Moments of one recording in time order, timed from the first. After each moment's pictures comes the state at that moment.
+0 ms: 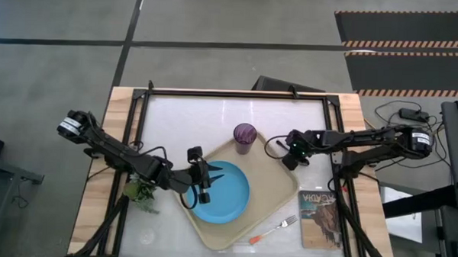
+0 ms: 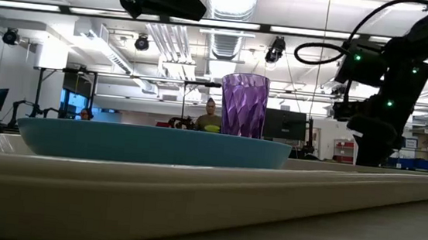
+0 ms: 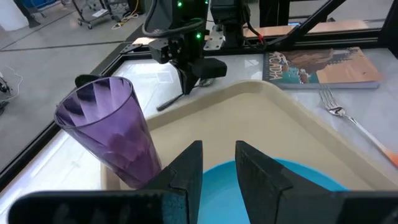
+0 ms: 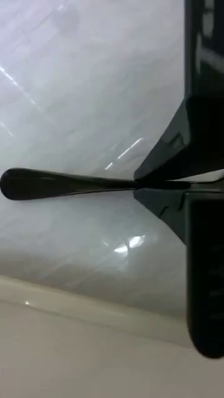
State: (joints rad) left arm -0.42 1.41 0.88 0.10 -0.67 -0.15; right arm -0.26 1.26 0.45 -0.42 0.10 0.41
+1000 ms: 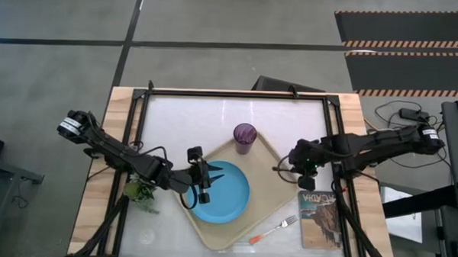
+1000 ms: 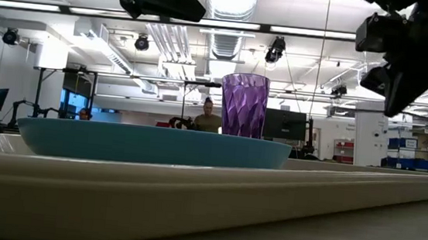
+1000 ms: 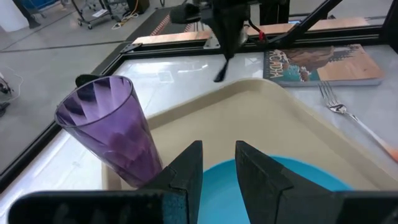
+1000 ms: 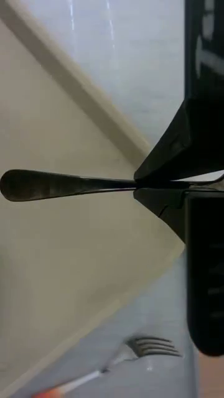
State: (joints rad) left arm -0.42 1.41 0.87 0.10 -0.67 -0.14; right arm 0.08 1.03 0.71 -0.80 -0.09 0.21
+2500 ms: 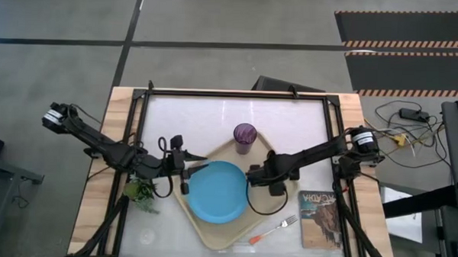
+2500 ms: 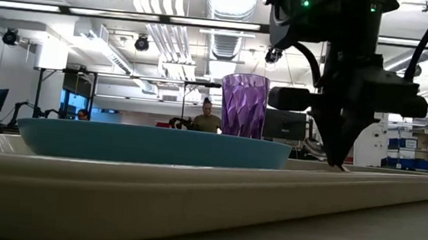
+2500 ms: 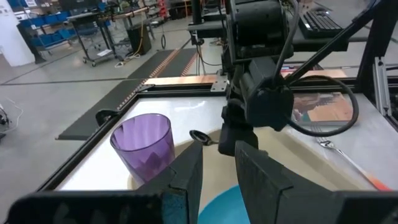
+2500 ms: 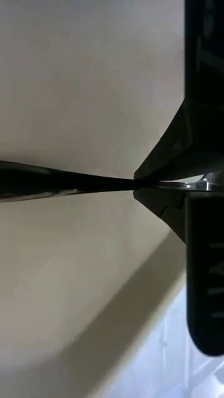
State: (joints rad) left arm -0.45 1.09 0.71 0.16 -0.69 -0.05; right arm 0.20 1.84 1.19 -0.97 0.21 -1.41
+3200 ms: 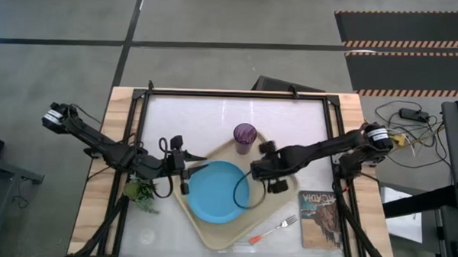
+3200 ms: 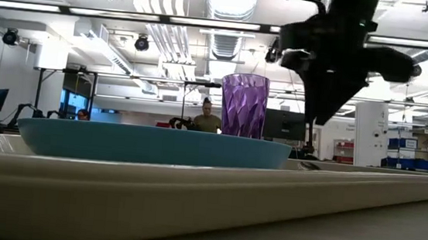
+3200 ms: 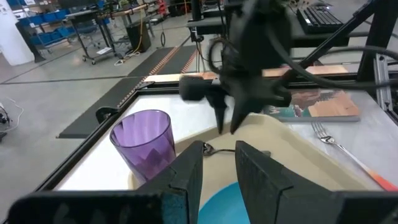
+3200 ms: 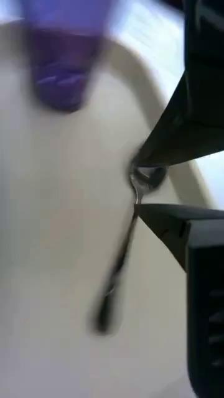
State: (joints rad) left arm -0.45 1.09 0.71 0.15 -0.69 -0.05; right arm 0.18 1.70 1.22 -0.94 0.25 -0.21
